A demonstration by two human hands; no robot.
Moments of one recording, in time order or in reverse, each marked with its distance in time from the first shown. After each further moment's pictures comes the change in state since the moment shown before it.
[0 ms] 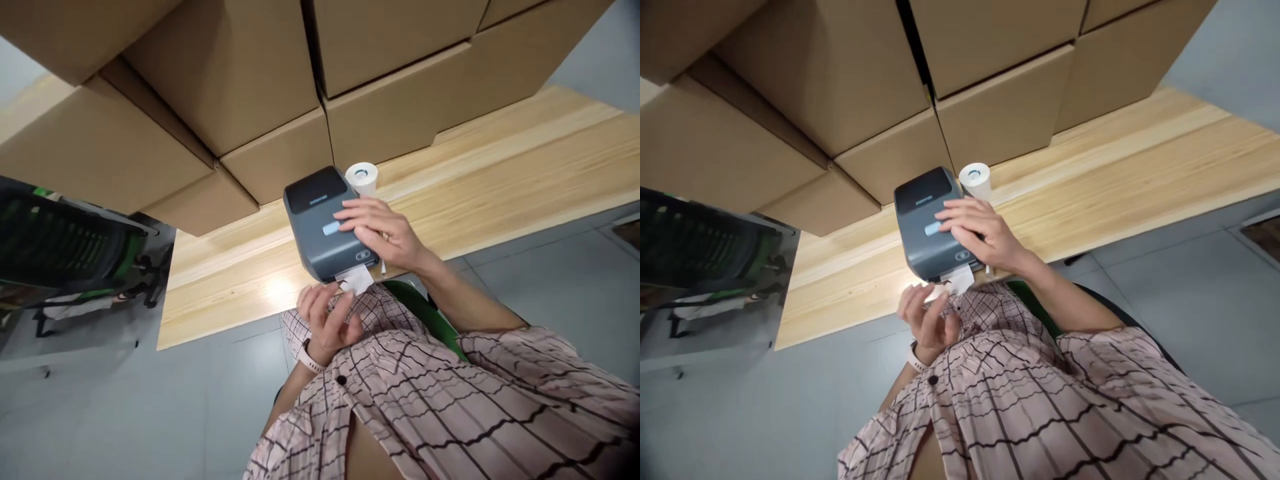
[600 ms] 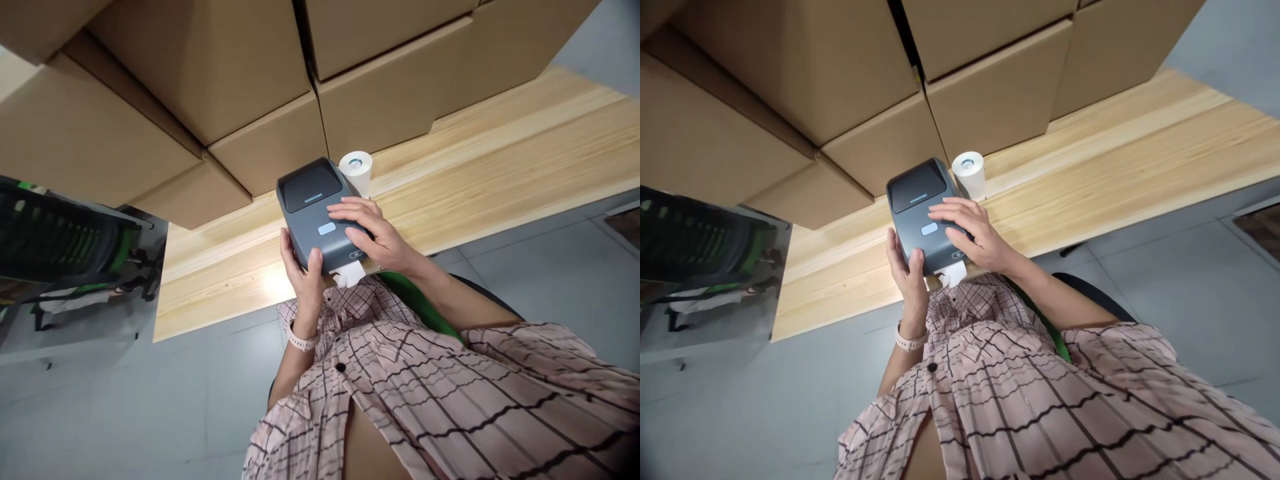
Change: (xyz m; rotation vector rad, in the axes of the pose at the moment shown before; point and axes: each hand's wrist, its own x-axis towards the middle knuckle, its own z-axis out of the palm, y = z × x) left_hand 0.037 -0.014 0.027 -0.493 -0.028 -0.913; right_hand -0.022 -0.002 0.006 0.015 -0.069 0.165
